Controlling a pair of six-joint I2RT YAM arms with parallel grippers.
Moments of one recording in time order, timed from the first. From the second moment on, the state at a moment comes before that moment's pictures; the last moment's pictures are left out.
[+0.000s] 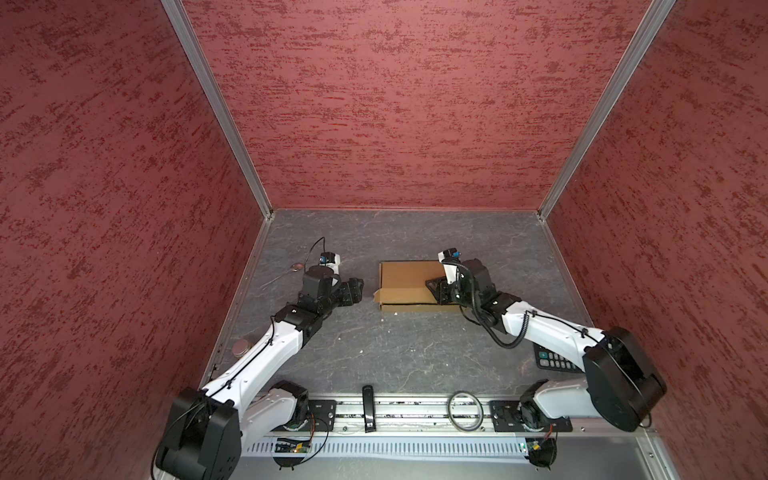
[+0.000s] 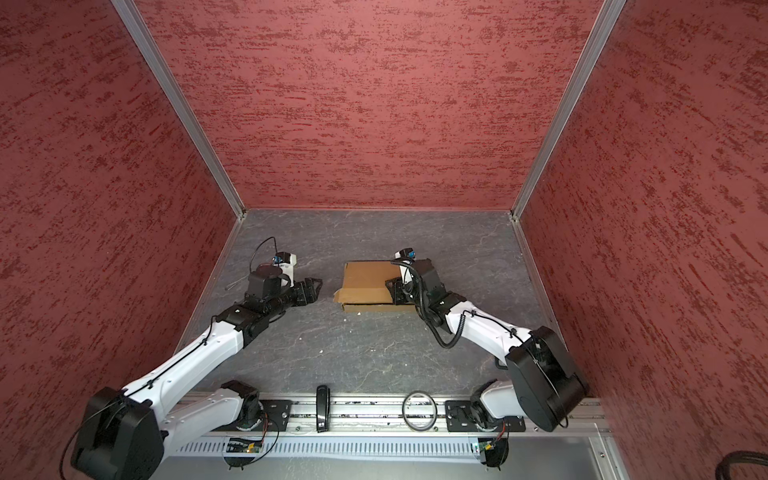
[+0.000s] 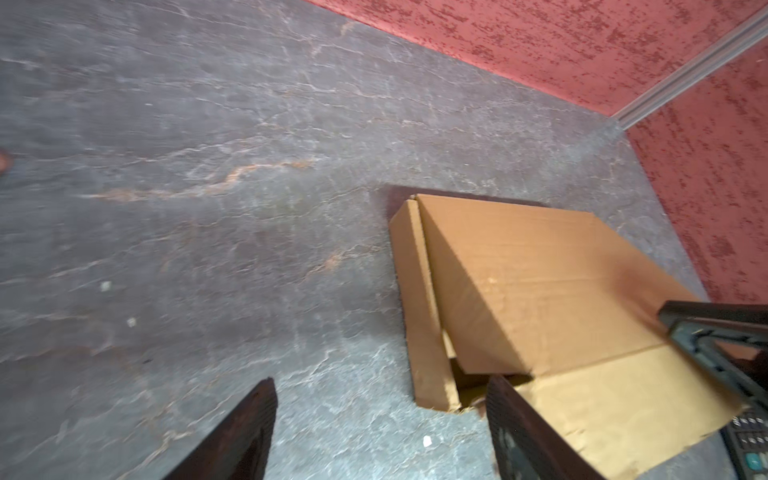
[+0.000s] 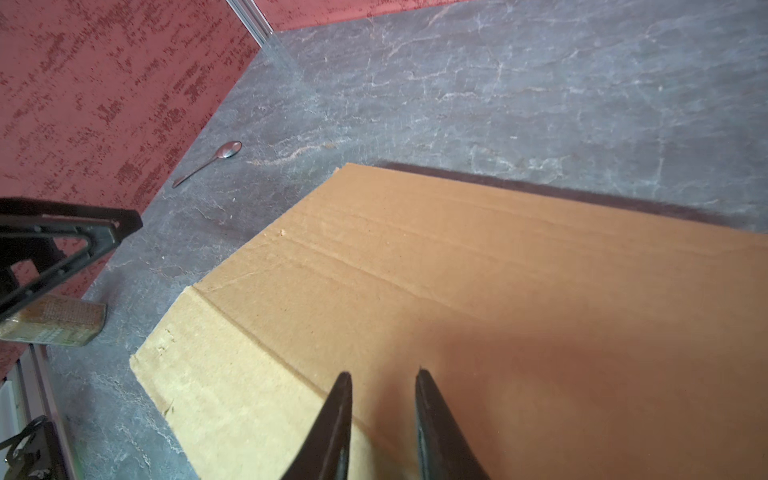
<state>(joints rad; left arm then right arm) -0.33 1.10 0.62 -0.14 0.11 -0.44 0.58 1.39 0.73 0.10 -0.17 0.40</state>
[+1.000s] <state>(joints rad) -0.37 1.55 0.70 0.13 0.30 -0.49 0.59 1.44 0.60 0.25 -0.16 0.44</state>
